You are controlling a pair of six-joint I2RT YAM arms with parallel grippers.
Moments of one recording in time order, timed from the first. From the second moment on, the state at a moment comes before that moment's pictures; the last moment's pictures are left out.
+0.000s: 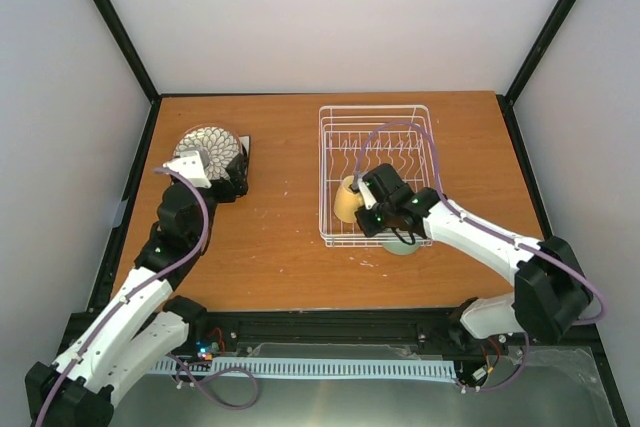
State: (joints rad) left arm -0.39 0.71 0.56 0.02 -0.27 -0.35; right arm 0.69 1.35 0.91 -0.56 -0.05 0.12
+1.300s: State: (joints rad) left arm -0.15 0.85 0.68 -0.11 -0.30 -0.29; right arm 0.69 1.42 0.97 -0.60 0.05 0.10
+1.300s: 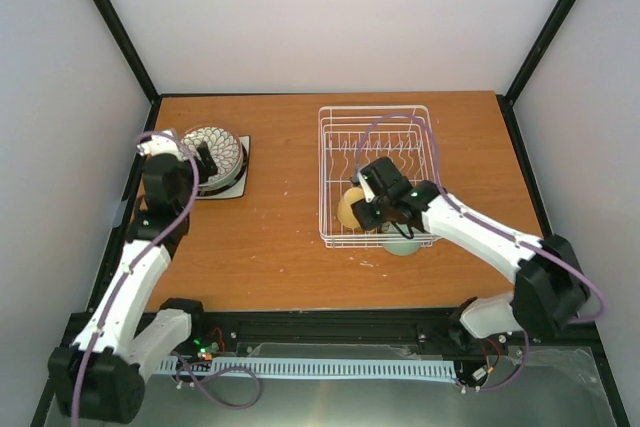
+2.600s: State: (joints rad) left arm 0.43 1.86 1.41 -0.64 0.53 -0.02; right arm 0.68 1.21 1.12 -0.56 -0.11 0.16
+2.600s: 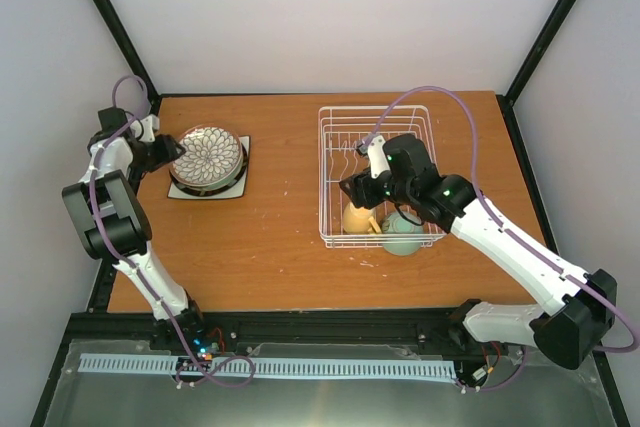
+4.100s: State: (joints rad) left arm 0.44 1.97 1.42 -0.58 0.54 0.00; right arm 0.68 1.21 1.13 -0.56 -0.13 0.17
